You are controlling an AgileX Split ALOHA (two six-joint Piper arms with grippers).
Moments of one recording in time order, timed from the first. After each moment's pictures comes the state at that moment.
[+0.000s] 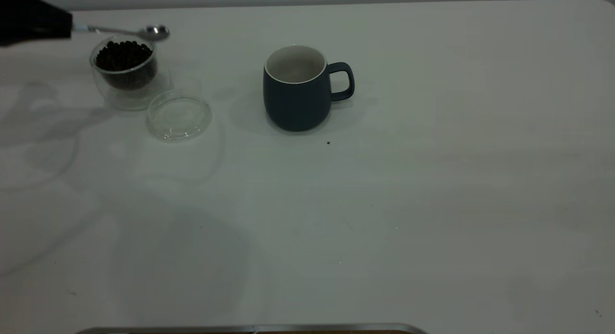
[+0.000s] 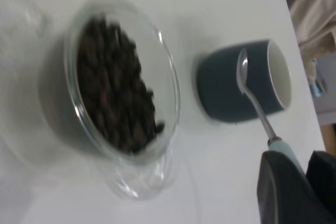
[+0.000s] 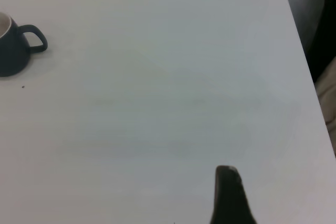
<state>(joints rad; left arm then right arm) 0.41 2.42 -1.54 -1.22 1.15 1.26 0.07 0.00 -0.48 -0.06 1.12 0.09</state>
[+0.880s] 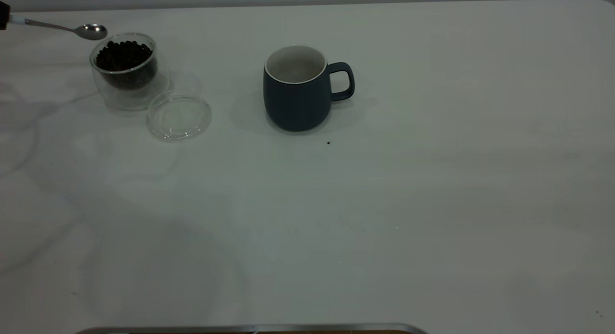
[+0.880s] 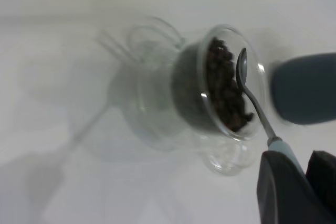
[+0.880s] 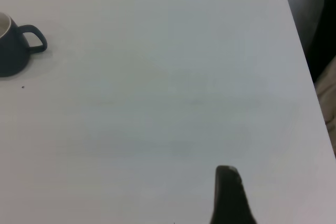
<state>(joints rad) 0.52 2.42 -1.69 -1.06 1.09 1.15 0.07 0.00 -0.48 -0.06 1.12 0.09</state>
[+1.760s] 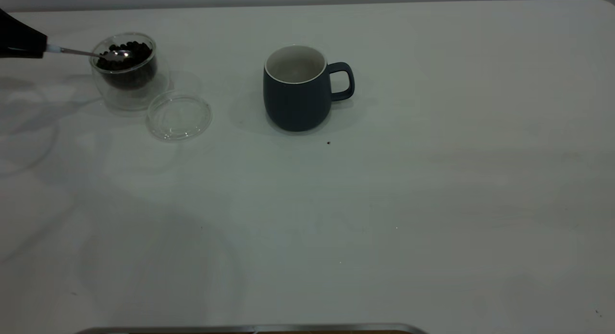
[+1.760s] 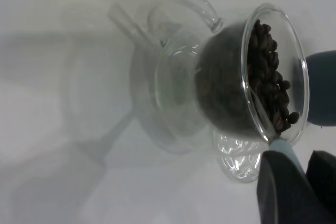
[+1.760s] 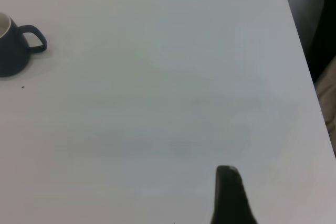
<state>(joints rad) 0.46 2.51 -1.69 -1.09 1.05 1.15 0.07 0.00 -0.48 -0.06 1.12 0.09</state>
